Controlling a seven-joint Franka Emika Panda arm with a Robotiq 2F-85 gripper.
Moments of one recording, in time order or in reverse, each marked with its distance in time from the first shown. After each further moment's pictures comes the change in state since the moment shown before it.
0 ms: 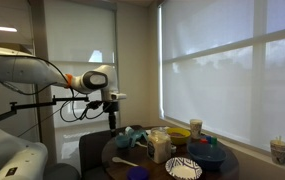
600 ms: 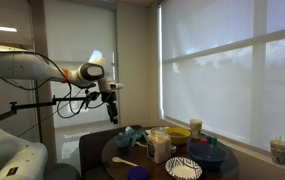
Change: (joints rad) arm 0.019 0.008 0.055 0.116 0.000 -0.023 -0.120
